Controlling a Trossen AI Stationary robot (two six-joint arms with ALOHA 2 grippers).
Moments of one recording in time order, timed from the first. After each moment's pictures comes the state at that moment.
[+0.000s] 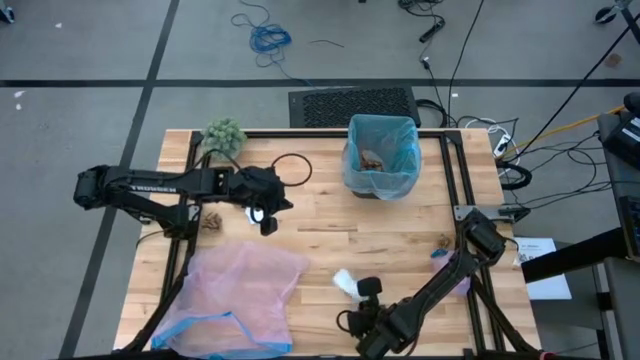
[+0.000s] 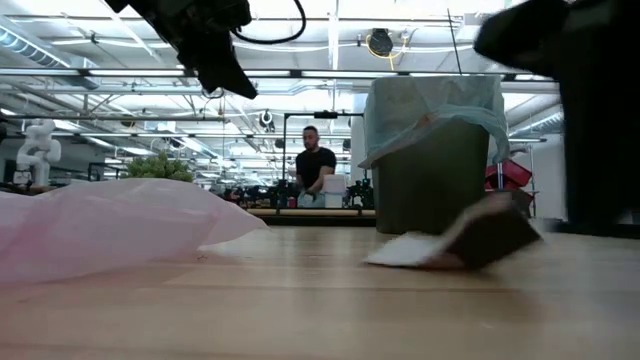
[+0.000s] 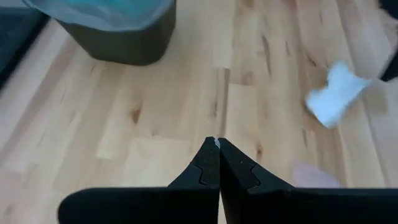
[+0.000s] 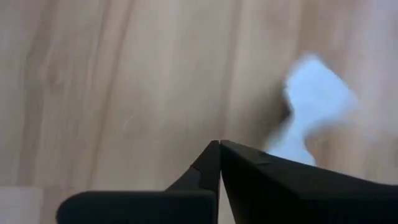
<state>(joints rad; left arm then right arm) 0.09 1.16 0.88 -0.41 0.01 -0.05 0.74 2.13 1.60 -0.91 0.43 0.56</state>
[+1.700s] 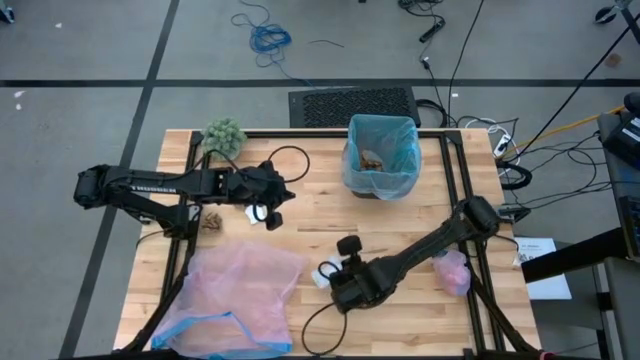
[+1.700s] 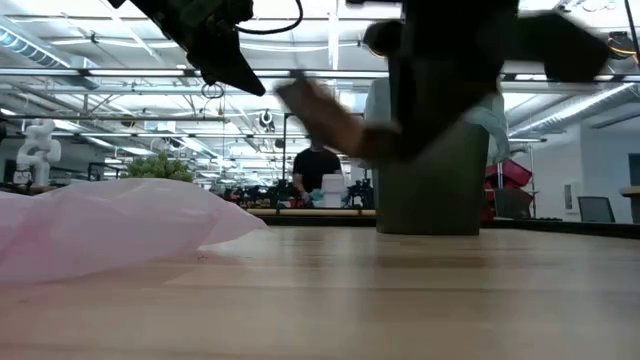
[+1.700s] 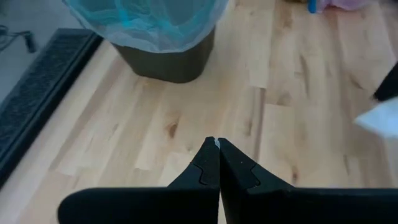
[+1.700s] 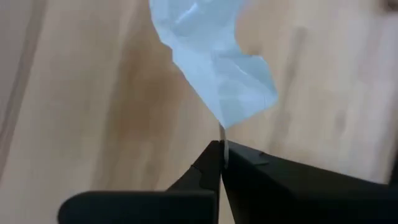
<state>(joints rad) 0.07 1.16 0.88 -0.36 -0.15 -0.05 0.49 2.00 1.58 -0.97 0.51 0.16</state>
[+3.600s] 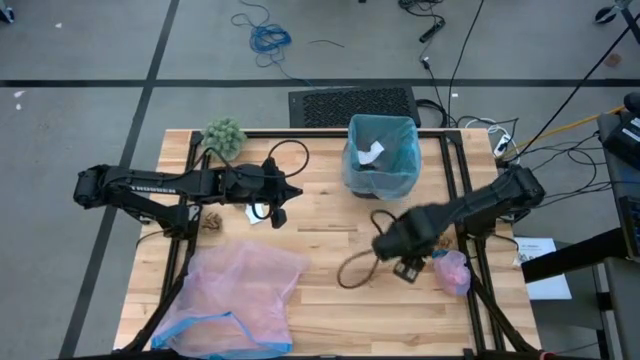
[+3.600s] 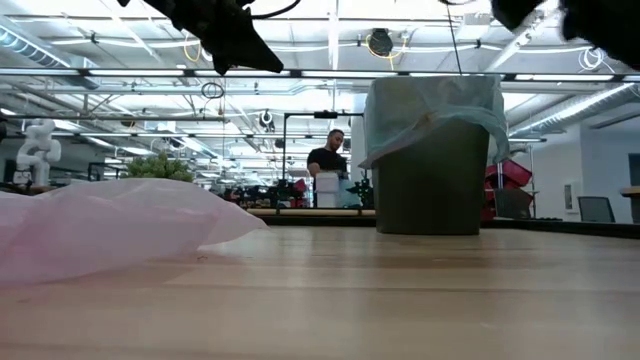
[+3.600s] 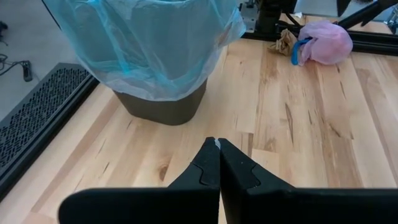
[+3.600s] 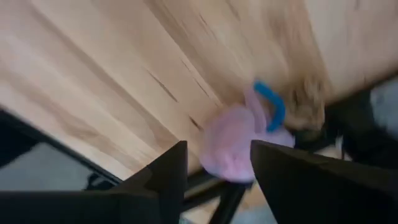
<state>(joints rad) 0.06 1.16 0.88 -0.20 -0.13 -0.07 0.37 1.60 1.40 -1.57 -0.22 0.99</state>
